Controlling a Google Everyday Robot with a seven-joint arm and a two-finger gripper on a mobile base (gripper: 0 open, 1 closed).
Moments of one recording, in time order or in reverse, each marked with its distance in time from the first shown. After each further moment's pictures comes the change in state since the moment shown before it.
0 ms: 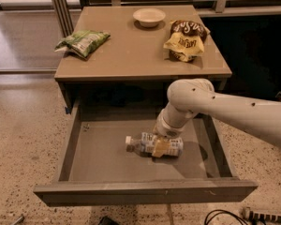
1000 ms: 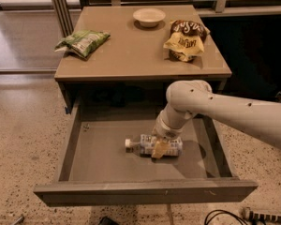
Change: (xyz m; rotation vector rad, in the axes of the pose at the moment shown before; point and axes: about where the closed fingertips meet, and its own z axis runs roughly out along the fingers) arm 0.002 0.001 0.009 -0.023 -0.006 -0.005
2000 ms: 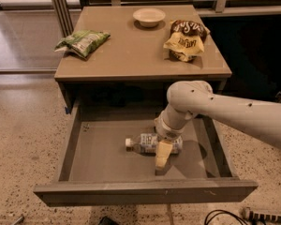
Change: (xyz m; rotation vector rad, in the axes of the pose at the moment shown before) arm 0.000 0.000 0.000 0.000 0.000 0.000
